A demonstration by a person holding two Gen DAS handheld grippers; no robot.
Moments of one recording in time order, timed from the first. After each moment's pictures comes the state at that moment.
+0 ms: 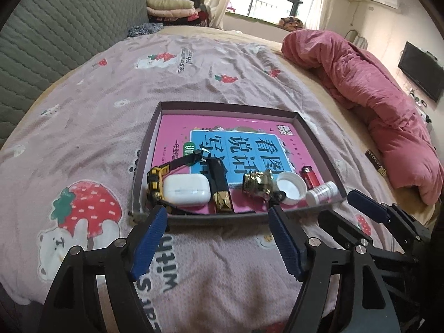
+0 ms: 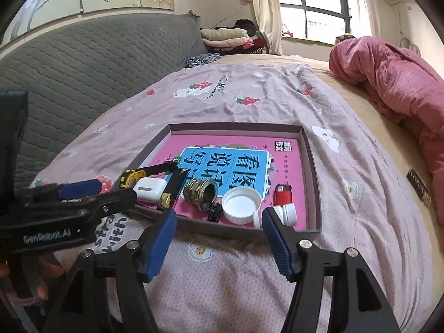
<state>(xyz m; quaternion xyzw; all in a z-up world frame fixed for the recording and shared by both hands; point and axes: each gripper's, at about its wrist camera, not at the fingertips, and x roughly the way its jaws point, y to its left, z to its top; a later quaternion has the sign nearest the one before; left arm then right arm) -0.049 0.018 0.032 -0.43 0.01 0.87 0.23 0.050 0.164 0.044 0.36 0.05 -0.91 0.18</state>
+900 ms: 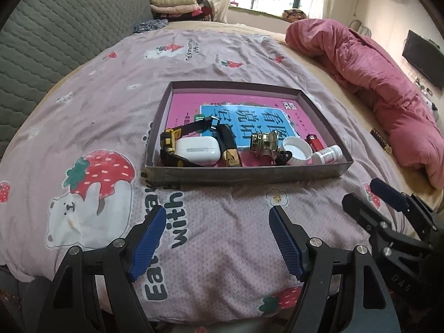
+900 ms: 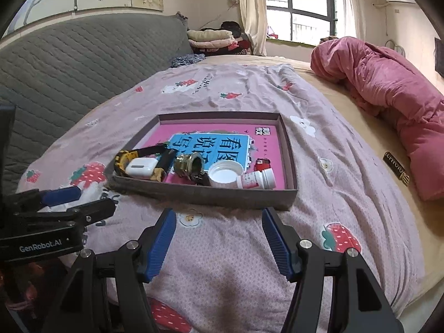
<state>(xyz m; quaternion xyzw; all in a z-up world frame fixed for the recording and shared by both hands) -0.011 0.003 0.012 -0.44 0.04 0.87 0.22 0.093 0.174 0.029 0.36 0.07 -0.92 0.14</state>
